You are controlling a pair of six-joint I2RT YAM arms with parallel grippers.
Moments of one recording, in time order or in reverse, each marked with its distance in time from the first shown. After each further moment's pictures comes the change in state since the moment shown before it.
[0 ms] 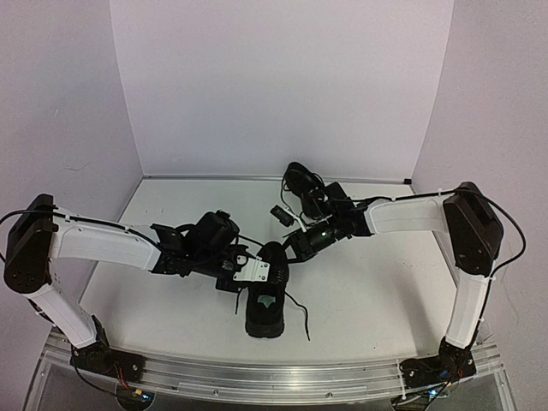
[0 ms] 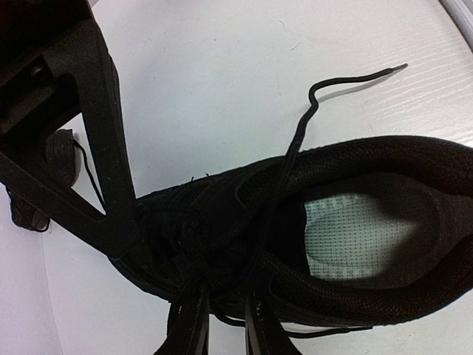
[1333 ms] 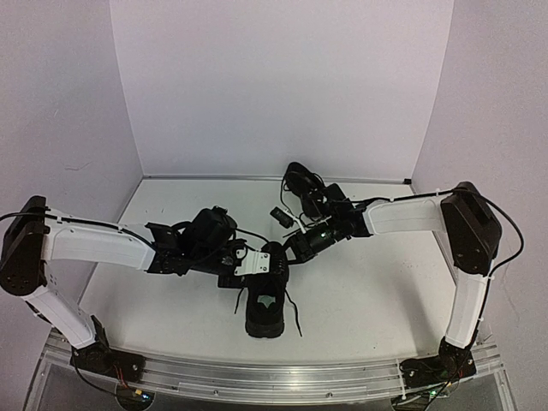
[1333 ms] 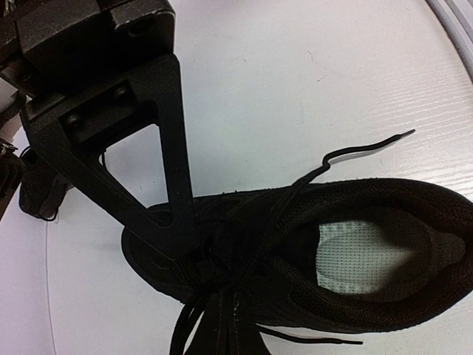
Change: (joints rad) left arm -0.011 -0.040 0.001 0.026 -0.015 -0.109; right arm 0.000 0.013 0.000 0.000 -0.003 0.008
